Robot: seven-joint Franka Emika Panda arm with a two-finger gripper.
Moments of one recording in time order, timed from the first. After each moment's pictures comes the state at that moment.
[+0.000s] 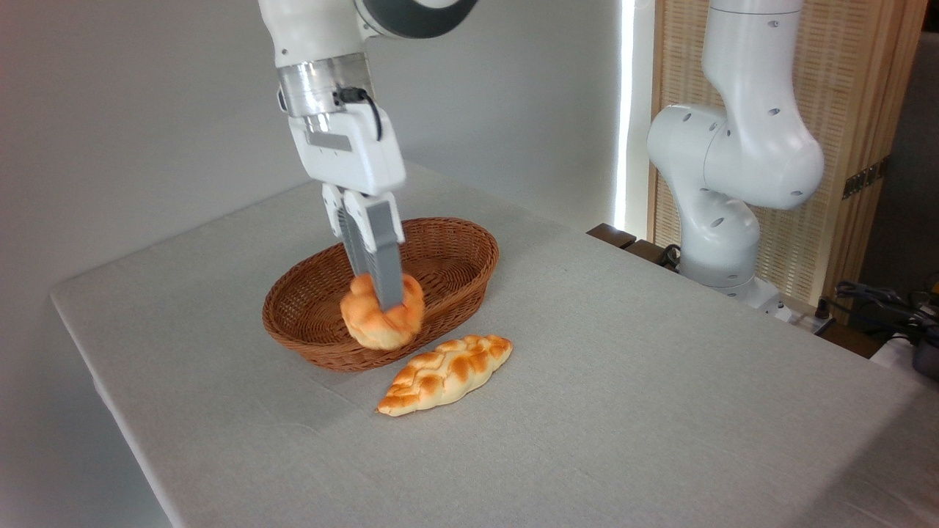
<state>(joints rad) -0.04 -0.11 -0.18 -1.94 0.23 1.87 0.59</state>
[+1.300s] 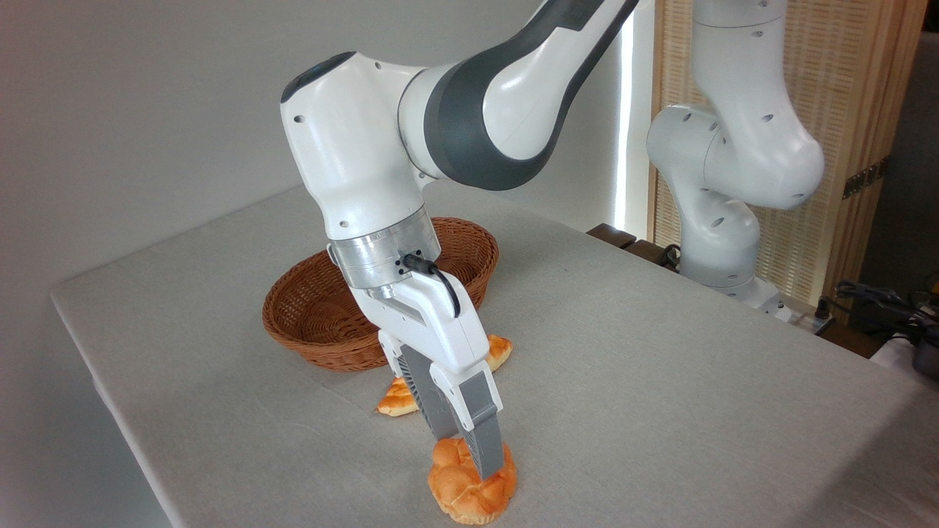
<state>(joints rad) -0.04 0.07 0.07 -1.96 0.28 2.00 0.78</state>
